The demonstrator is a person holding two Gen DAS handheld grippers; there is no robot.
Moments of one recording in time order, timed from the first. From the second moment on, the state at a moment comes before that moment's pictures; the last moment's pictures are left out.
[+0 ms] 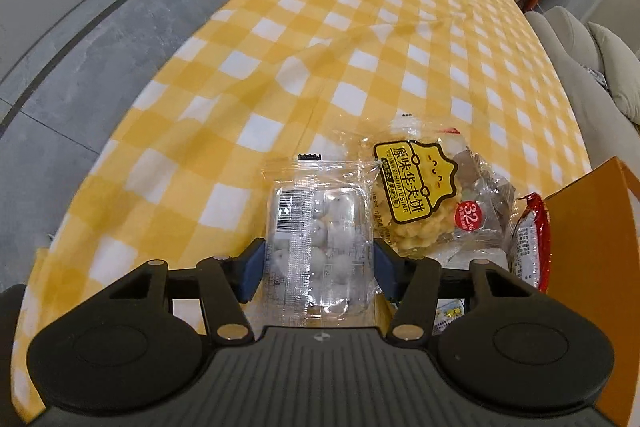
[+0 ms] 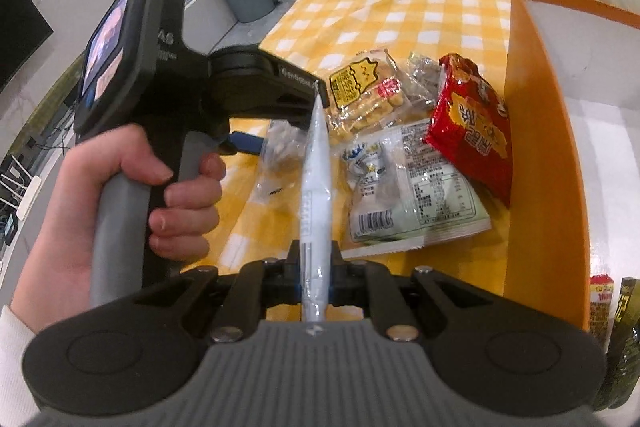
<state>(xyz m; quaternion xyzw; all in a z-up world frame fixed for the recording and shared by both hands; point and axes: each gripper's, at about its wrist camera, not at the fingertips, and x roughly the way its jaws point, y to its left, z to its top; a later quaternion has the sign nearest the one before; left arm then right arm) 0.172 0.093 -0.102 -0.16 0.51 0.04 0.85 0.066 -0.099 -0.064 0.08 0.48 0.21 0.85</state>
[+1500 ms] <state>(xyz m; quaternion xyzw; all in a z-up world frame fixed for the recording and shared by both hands) 0.134 0.032 -0.029 -0.21 0.46 -0.15 0.85 0.153 -0.281 -0.106 0.37 0.55 0.12 0.74</state>
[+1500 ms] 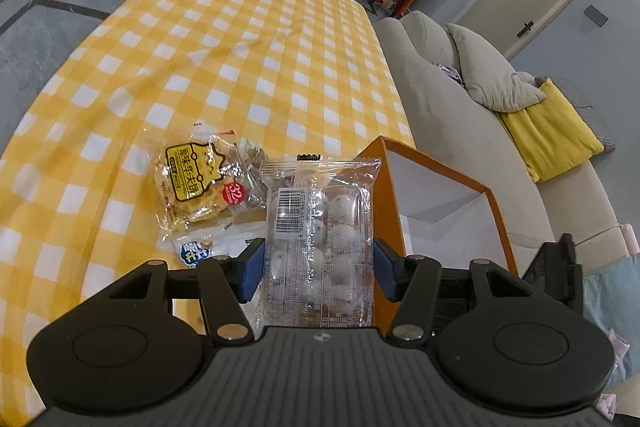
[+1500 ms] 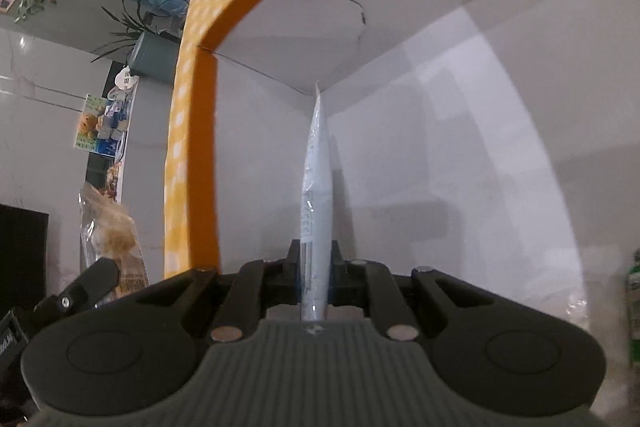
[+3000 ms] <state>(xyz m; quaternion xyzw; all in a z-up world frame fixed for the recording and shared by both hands) 0.119 -0.078 0.003 -0.15 0.47 -0.23 0.84 0.111 -0.347 0.011 0.26 0.41 0.11 0.87</state>
